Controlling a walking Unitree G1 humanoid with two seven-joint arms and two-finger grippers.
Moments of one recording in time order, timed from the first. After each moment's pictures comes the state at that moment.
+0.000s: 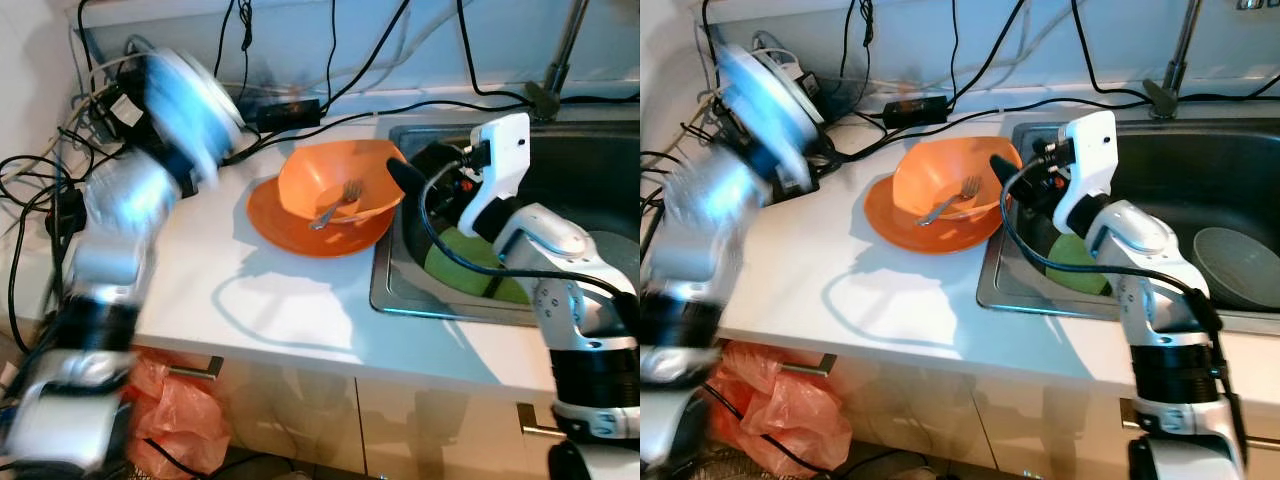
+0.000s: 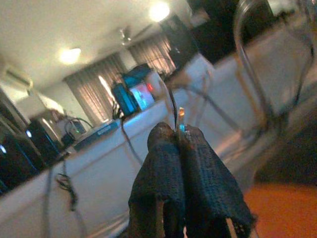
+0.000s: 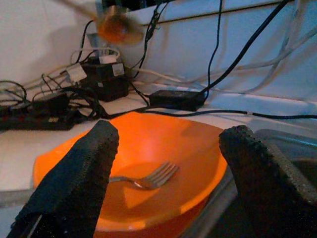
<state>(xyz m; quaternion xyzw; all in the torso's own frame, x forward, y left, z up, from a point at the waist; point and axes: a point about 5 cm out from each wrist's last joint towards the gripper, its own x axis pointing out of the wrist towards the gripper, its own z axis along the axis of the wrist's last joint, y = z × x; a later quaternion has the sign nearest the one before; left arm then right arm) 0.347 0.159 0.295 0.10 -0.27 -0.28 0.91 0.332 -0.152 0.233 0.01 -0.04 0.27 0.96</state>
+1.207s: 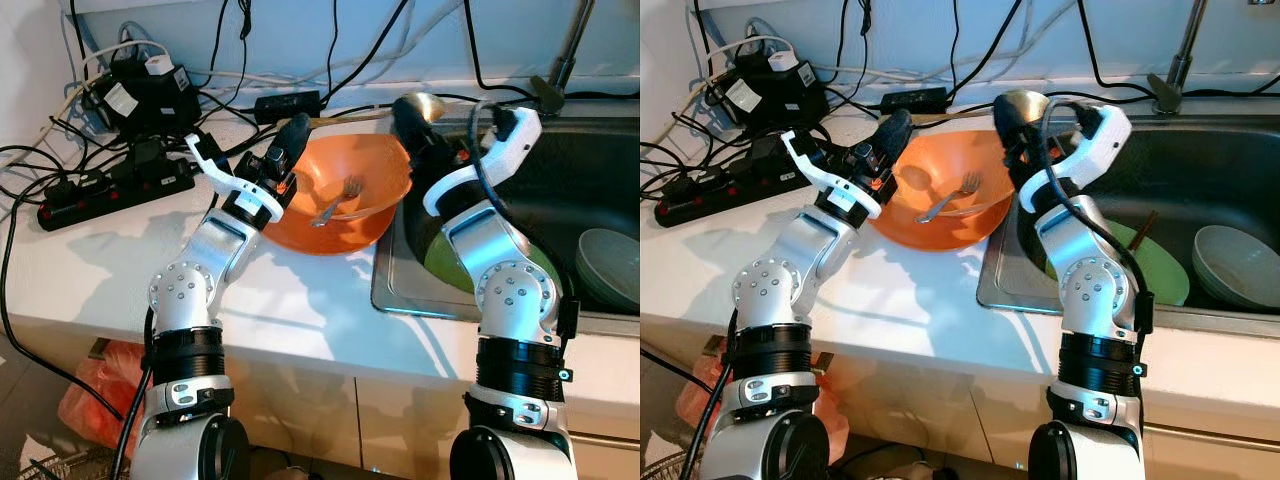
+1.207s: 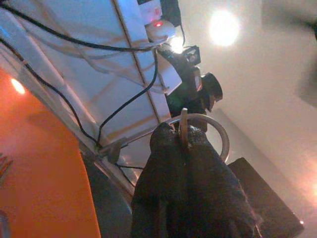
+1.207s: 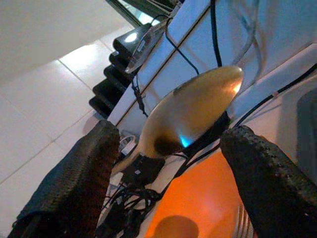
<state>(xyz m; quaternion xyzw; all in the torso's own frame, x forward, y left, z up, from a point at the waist) 0.345 0.103 0.224 -0.61 0.00 -0.33 0.72 0.341 -0.118 0.241 0.38 -0.07 0.19 0.90</state>
